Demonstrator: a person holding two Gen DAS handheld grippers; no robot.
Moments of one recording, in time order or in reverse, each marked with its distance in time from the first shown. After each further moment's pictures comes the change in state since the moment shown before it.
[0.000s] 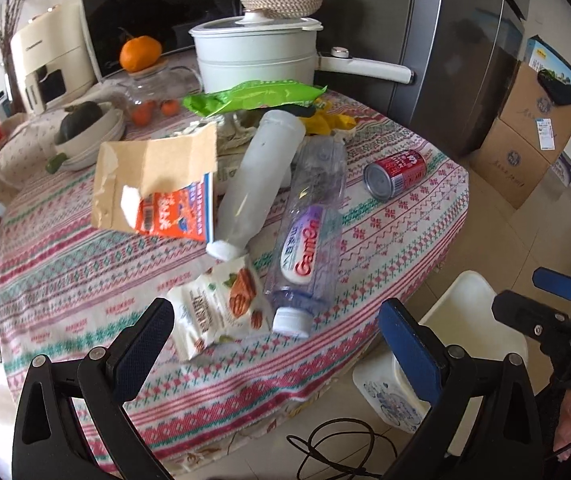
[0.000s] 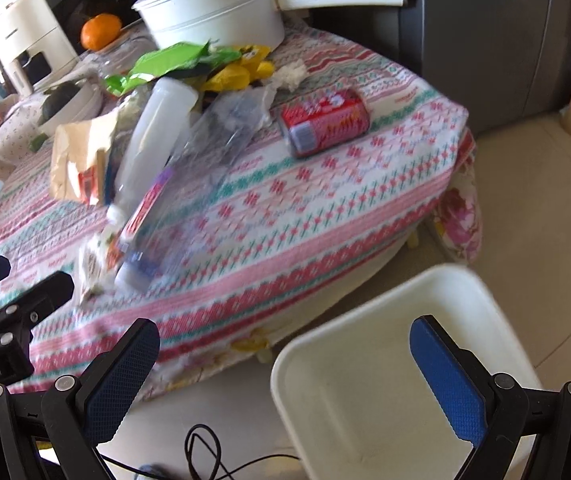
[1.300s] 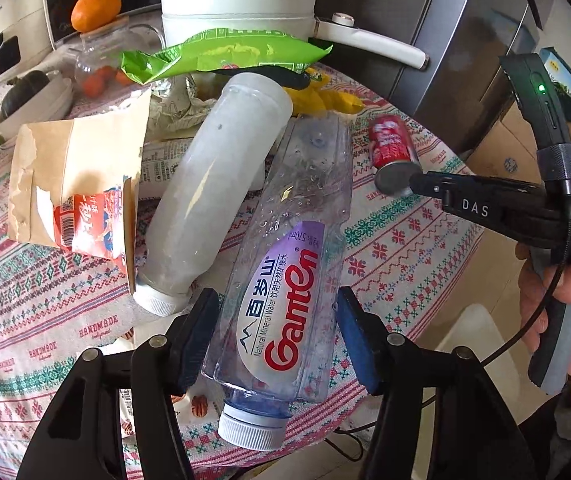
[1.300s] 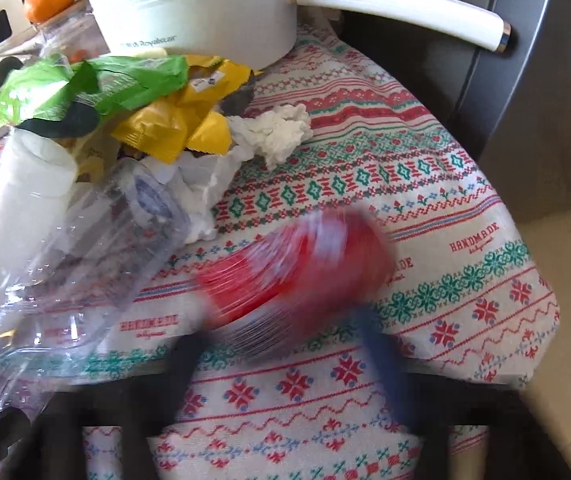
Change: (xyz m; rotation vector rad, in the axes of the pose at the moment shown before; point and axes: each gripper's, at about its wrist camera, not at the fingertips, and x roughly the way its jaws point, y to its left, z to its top) left arm 0.077 0.011 0.027 -0.064 0.072 -0.103; right arm 0.148 -0.020 0.139 -0.220 0.035 -0.077
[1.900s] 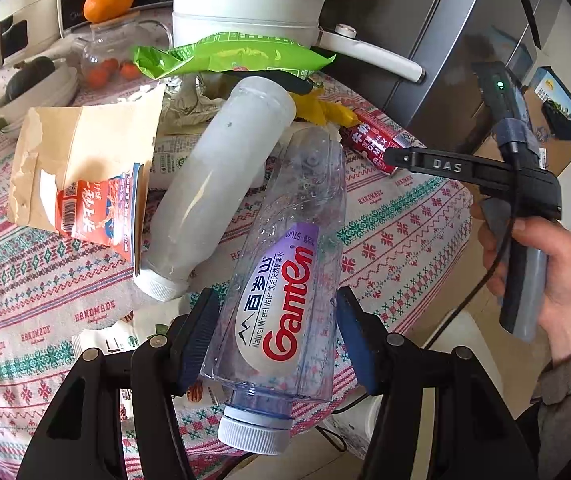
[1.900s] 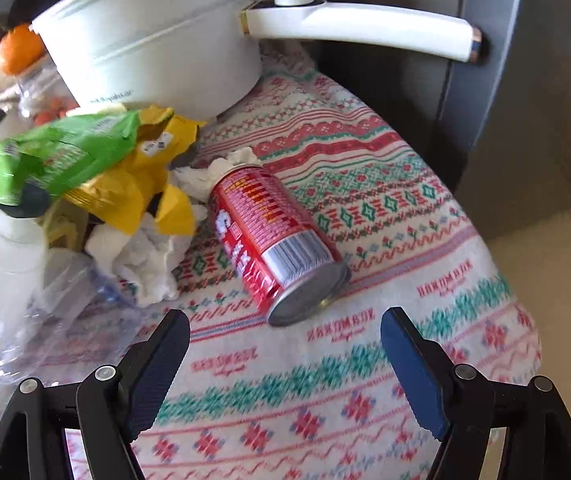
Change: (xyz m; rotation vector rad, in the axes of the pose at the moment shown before) left arm -0.008 0.006 -0.005 -0.044 -0.014 -0.044; right arm 0.011 -0.025 0.029 0.052 -0.065 0.026
